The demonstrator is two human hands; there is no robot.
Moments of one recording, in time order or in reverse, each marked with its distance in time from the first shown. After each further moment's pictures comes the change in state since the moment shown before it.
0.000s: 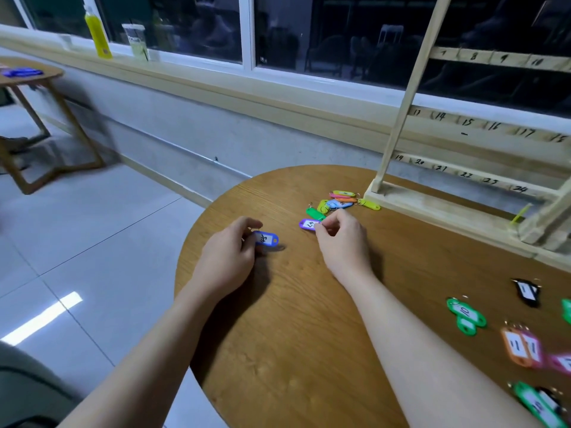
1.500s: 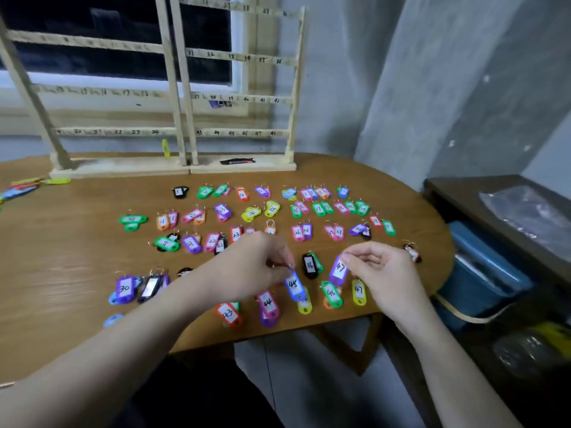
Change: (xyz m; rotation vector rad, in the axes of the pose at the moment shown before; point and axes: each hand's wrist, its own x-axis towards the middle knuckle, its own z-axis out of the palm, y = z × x) left_hand -0.295 0.346 0.130 -0.164 -0.989 0.848; right_hand -0.395 0.089 -0.451 0.049 0.512 0.380
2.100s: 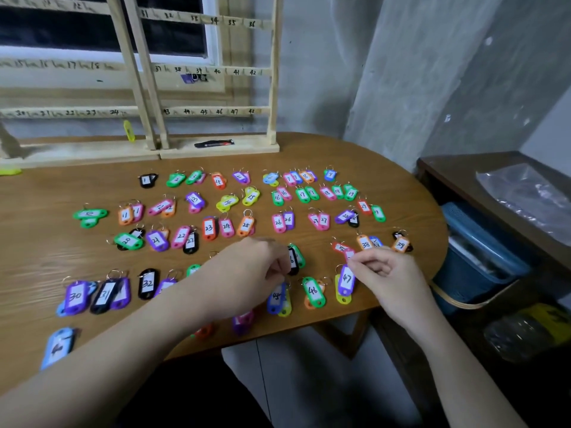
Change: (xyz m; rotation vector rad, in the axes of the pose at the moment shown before) left_hand 0.030 -0.001 0.034 0.285 -0.071 0.066; right_hand 0.008 0.045 -0.032 -0.147 0.010 0.107
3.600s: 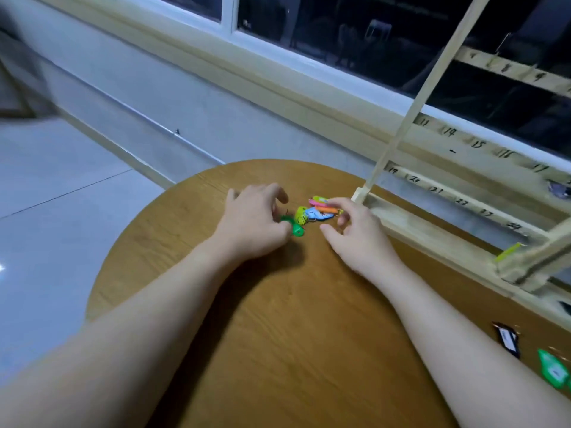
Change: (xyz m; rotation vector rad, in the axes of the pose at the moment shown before) left_hand -0.220 -0.436 -0.182 -0.033 0.770 -0.915; right_hand 0.126 -0.309 0.573 -0.241 -0.651 -0.755
